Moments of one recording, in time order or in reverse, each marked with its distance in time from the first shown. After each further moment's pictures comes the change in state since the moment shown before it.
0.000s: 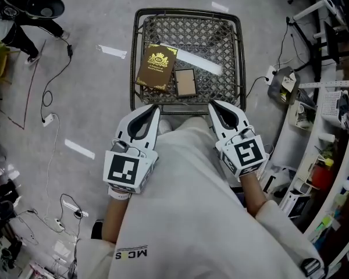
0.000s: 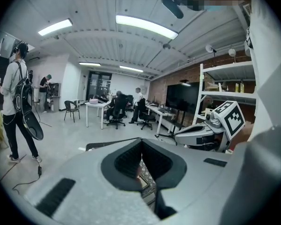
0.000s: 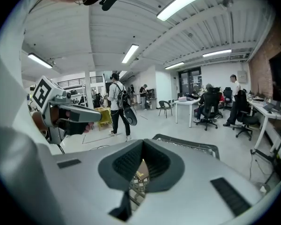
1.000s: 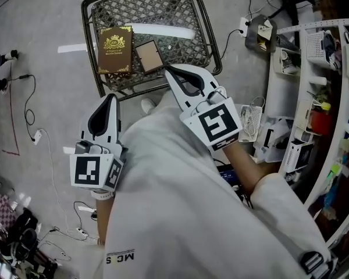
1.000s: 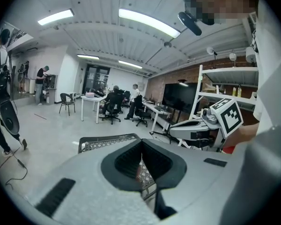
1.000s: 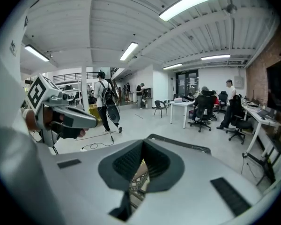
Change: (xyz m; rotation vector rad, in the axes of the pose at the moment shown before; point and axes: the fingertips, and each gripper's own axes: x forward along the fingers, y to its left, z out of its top) left arm 0.008 -0.008 -0.015 -0.042 0.042 -0.061; right arm 0.003 -0.004 0.011 -0.041 0.013 -0.053
